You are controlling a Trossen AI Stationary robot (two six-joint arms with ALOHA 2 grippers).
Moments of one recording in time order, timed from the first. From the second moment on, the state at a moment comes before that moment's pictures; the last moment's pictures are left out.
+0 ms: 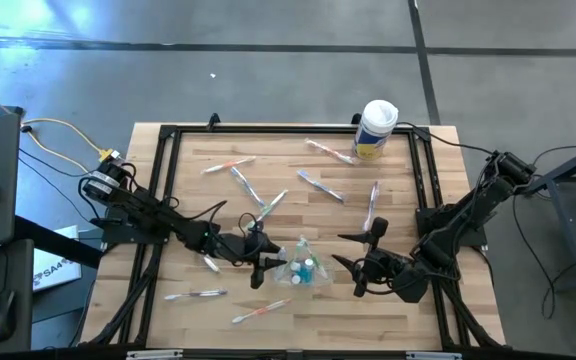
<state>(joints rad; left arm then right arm) -0.39 1.61 0.68 0.63 -0.32 -0.43 0.76 1.35 0.90 -0.02 1.10 0.03</state>
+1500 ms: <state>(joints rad) -0.39 1.61 0.68 0.74 -0.35 -0.30 0.76 1.35 0.90 -0.05 1.10 0.03</state>
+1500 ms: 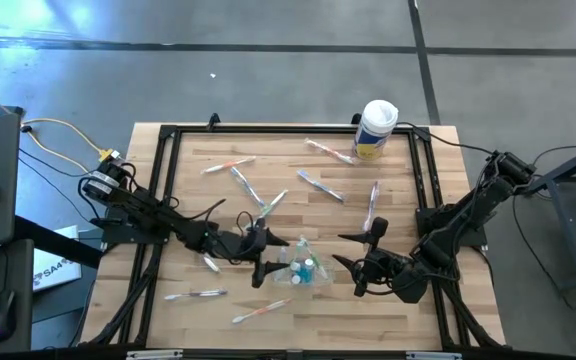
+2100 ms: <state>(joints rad) -0.39 1.48 0.68 0.76 -0.27 -0.15 0.82 1.29 0.90 -0.12 1.13 -0.04</state>
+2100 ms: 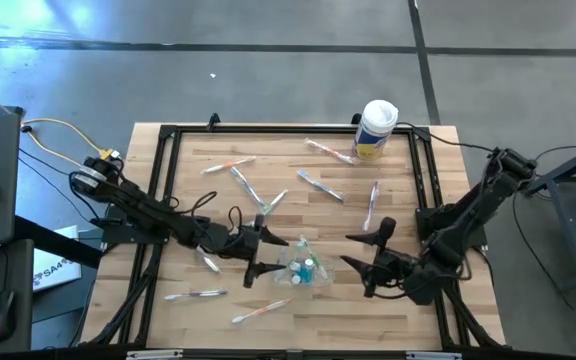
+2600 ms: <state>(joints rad) -0.45 1.22 0.68 0.56 -0.33 0.00 0.71 0.94 0.90 -1.04 0.76 0.90</state>
